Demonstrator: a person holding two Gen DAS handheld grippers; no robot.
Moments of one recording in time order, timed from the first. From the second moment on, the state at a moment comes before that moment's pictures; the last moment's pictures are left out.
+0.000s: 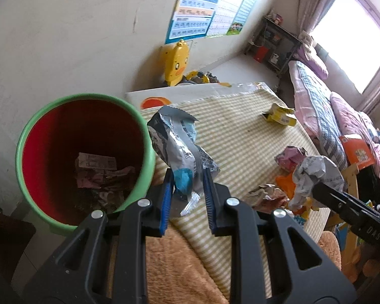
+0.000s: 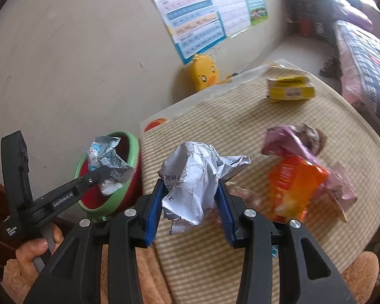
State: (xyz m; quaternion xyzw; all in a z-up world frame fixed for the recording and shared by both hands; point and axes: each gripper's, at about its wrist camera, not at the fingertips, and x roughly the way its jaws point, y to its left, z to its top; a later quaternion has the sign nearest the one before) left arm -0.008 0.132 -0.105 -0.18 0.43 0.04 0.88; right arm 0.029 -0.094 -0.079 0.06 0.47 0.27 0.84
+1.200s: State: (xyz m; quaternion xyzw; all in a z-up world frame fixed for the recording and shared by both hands) left arm -0.061 0.265 -0.146 -0.26 0.43 0.20 0.84; right arm 0.045 0.108 -0.098 0.00 0.50 0.41 0.77
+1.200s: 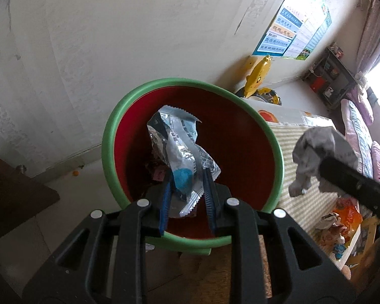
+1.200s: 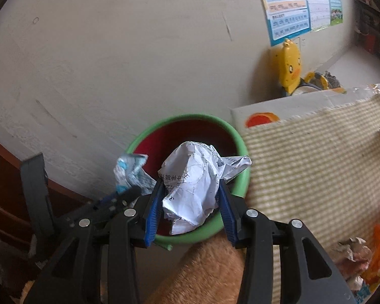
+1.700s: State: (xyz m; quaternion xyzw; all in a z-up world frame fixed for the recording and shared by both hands) left arm -0.055 0.254 -0.143 -0.27 0.42 0.20 0.84; right arm 0.041 0.069 -0.091 0.02 0.50 0.40 0.77
